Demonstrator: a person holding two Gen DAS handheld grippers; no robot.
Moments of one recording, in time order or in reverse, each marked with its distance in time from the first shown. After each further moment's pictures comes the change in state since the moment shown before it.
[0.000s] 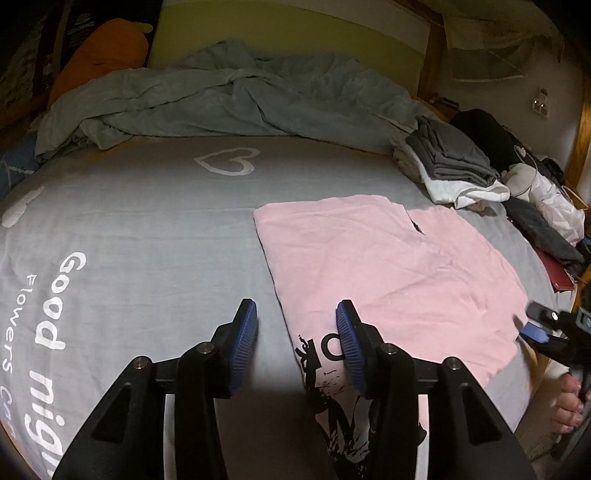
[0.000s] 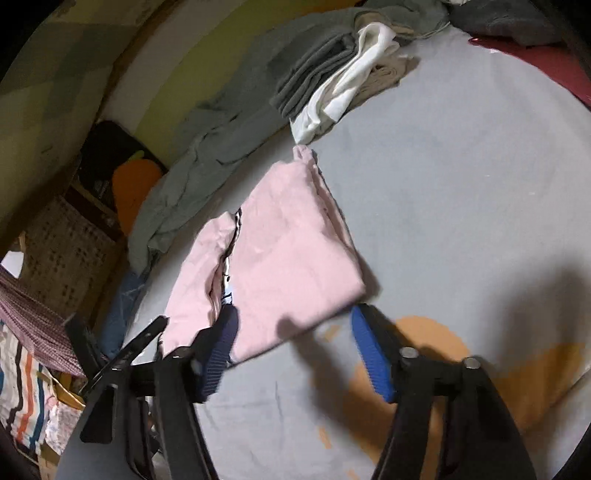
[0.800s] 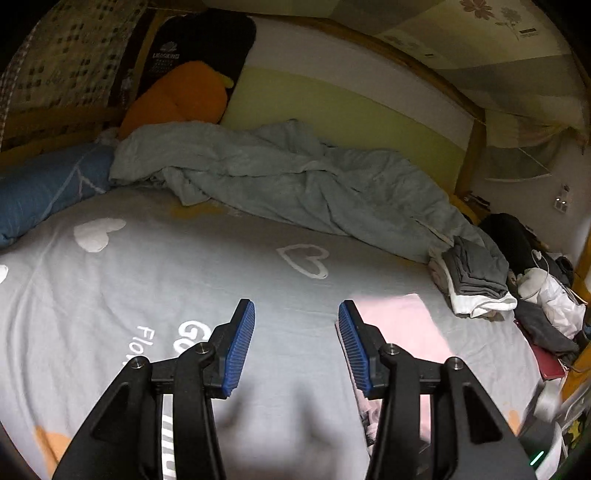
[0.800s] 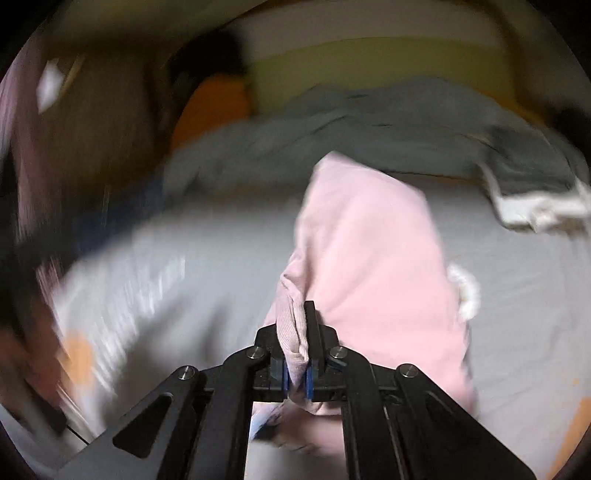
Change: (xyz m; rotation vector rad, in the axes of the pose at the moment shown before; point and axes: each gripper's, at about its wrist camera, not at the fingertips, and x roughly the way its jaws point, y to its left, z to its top) left arm -0.098 0.084 0.031 -0.193 -0.285 0.099; right arm 0.116 0.241 -0.126 -0.771 -0.027 -0.145
